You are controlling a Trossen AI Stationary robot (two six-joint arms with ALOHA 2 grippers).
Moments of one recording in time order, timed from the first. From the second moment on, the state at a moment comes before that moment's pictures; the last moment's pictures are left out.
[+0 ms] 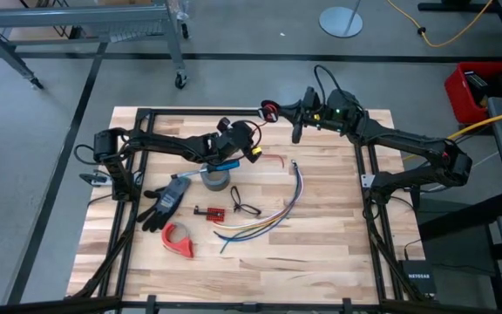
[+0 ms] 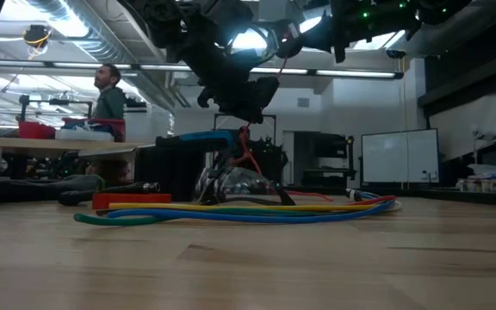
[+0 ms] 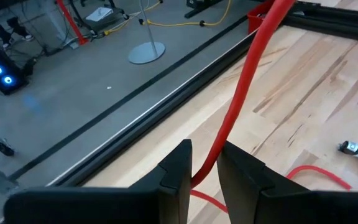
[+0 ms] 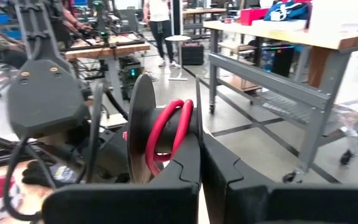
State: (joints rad) left arm 0.21 1.77 1.13 0.09 -0.63 -0.16; right arm -0.52 1.22 0.90 0.24 -0.23 0.02
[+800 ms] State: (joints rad) left arm 0.21 1.77 1.13 0.09 -0.63 -0.08; right arm -0.52 1.22 0.90 0.24 -0.26 0.02
